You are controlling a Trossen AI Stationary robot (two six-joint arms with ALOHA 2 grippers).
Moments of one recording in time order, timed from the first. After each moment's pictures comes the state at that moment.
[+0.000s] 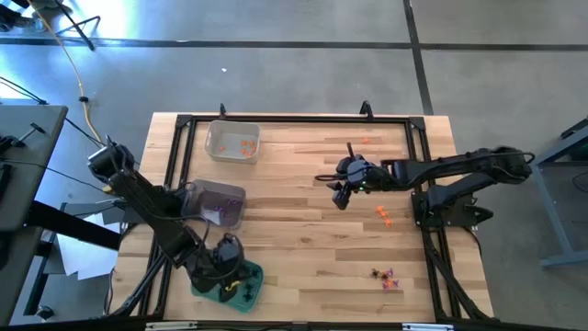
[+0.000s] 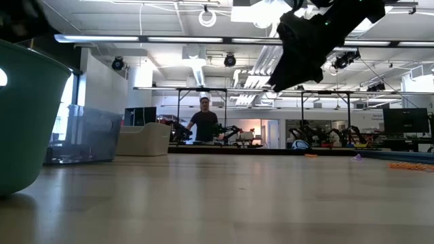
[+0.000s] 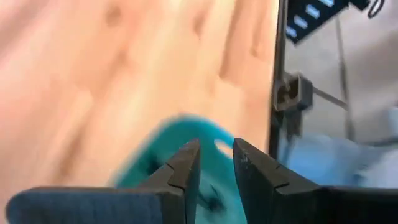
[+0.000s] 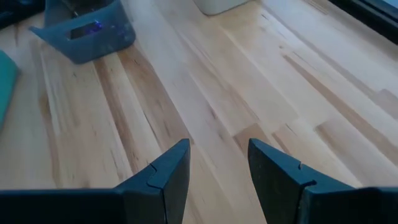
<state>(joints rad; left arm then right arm) -0.82 1.45 0.89 -0.28 -0.45 -1.03 -0.01 1.27 0.80 -0.28 0.25 0.44</state>
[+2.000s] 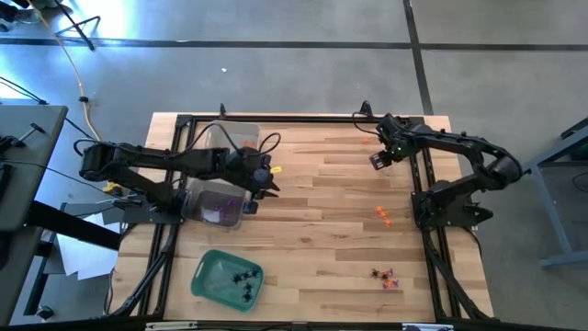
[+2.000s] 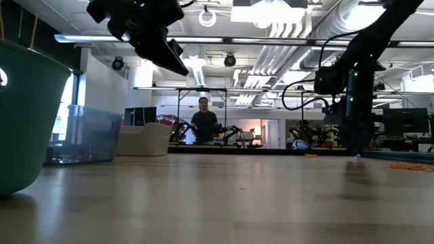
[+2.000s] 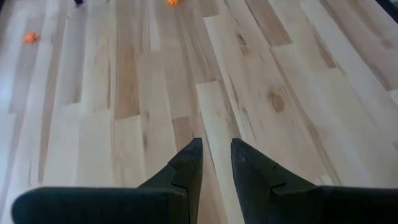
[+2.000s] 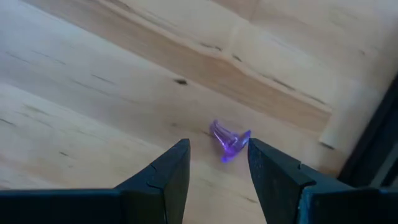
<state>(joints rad) 0.11 1.34 0.89 -0.29 0.17 0.28 -0.89 1.37 0.64 -0.65 0.11 0.22</state>
